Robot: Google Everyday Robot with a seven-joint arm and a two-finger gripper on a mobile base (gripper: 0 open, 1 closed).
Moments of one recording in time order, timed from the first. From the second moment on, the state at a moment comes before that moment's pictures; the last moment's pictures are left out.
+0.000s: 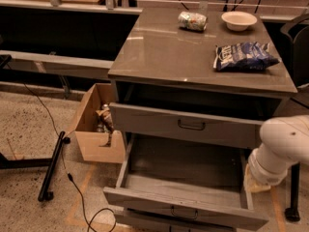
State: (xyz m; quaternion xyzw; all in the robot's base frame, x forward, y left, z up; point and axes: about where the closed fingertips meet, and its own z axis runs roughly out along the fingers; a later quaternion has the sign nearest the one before) arm 0.436 -0.312 0.594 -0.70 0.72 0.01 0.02
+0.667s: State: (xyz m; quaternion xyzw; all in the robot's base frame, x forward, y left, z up) arm 0.404 -0.301 0.560 -0.67 0.74 0.02 0.09
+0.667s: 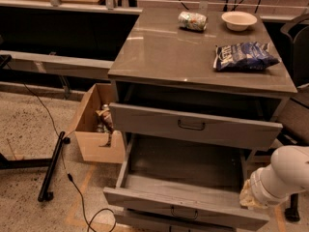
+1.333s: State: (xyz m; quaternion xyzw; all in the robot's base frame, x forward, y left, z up) arm 0.366 -0.278 0.519 -0.64 0.76 0.00 0.10
